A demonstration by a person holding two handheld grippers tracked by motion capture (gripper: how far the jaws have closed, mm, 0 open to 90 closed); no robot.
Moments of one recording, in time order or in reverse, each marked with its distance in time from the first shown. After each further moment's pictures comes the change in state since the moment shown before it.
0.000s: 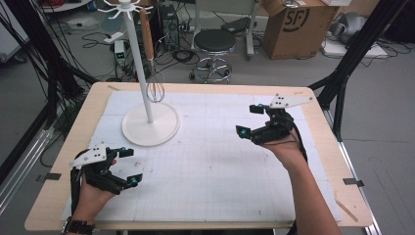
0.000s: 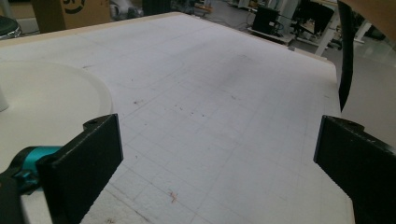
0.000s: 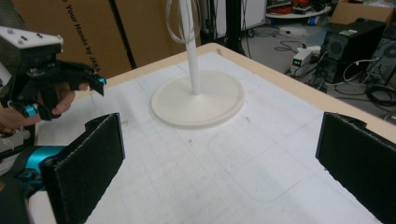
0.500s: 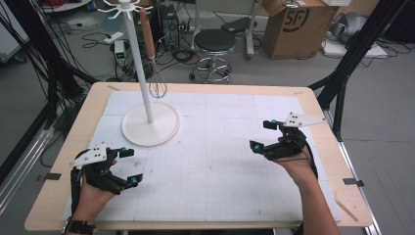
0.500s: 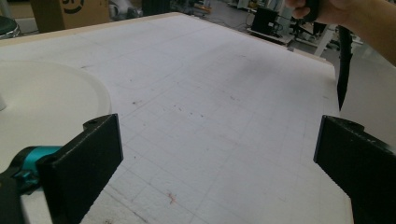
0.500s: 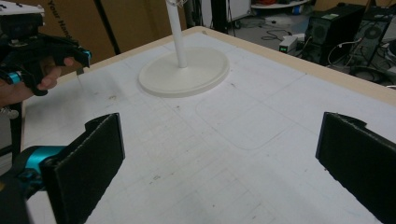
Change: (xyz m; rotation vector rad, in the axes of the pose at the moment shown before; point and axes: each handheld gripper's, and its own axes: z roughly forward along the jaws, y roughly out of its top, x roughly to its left) left arm 0.000 0.000 0.001 0.000 -0.005 -0.003; right arm -0.005 -0.049 -0.029 0.001 -0.050 0.037
